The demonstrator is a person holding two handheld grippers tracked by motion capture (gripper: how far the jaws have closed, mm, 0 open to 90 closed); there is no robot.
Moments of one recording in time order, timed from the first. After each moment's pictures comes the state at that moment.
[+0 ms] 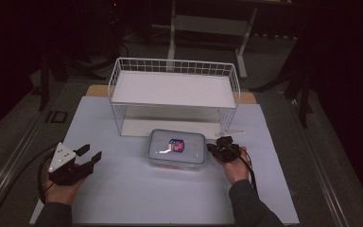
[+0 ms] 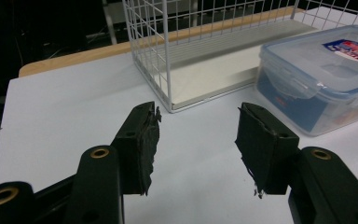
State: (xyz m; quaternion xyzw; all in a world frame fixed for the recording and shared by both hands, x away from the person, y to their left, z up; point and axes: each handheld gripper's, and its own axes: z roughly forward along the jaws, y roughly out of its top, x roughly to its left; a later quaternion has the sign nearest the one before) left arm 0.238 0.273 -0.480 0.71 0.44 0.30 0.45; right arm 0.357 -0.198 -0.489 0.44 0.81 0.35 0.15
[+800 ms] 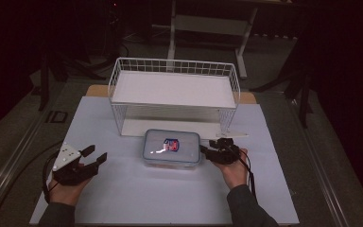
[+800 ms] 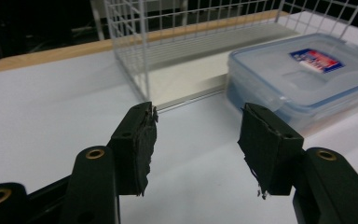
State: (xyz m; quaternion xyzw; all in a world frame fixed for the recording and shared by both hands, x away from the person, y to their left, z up) left arm 0.238 0.258 -0.474 0.71 0.45 0.27 0.47; right arm 0.341 -0.193 -0.477 0.44 0.79 0.41 0.15
